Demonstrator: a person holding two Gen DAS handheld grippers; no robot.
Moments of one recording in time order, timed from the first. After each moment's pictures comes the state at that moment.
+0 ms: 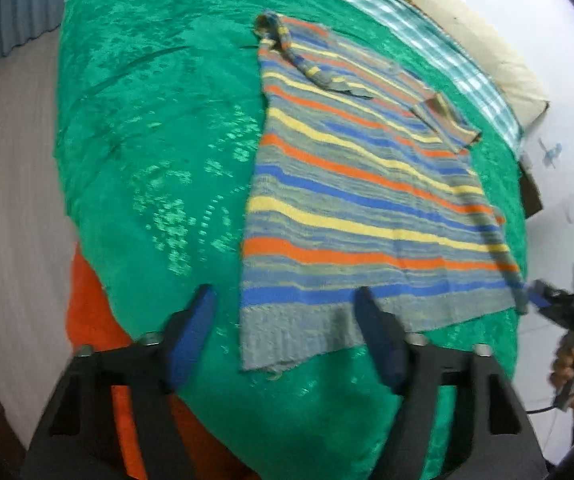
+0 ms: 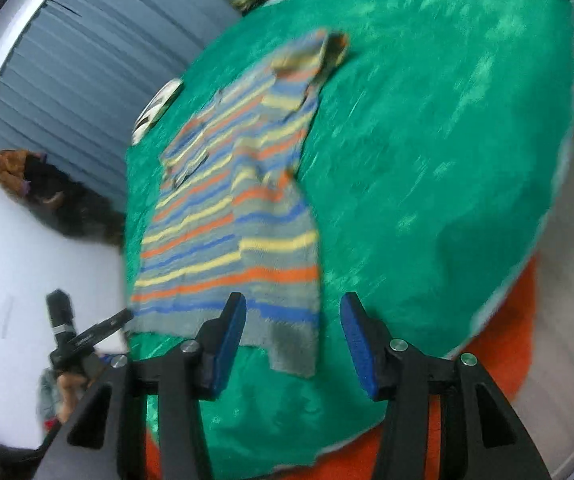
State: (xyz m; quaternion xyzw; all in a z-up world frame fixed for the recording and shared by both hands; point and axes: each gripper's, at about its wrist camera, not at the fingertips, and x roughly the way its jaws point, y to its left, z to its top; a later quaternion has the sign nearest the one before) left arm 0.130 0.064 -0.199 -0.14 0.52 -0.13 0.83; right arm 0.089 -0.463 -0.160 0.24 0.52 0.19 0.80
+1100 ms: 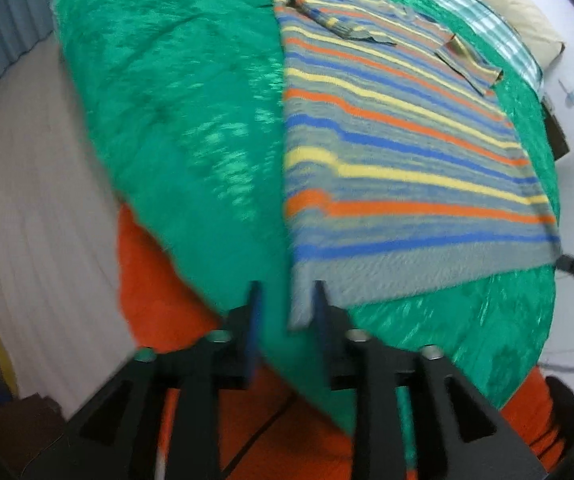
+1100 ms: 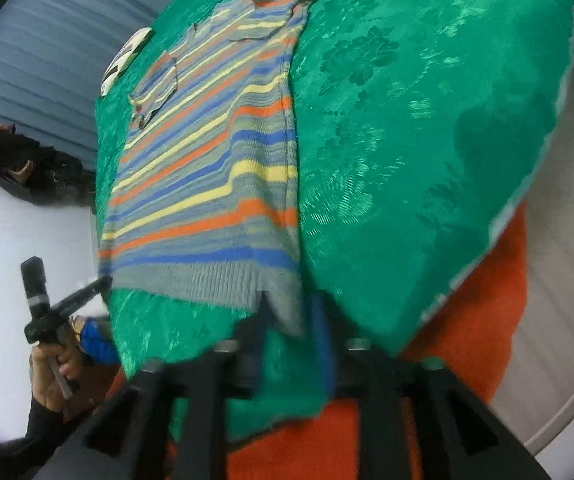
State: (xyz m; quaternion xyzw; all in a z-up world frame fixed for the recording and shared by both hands) left arm 0.115 0.083 -0.196 -0.04 0.59 -0.09 0.80; right arm 0.069 -0.436 -0.178 0.19 0.61 0.15 0.75
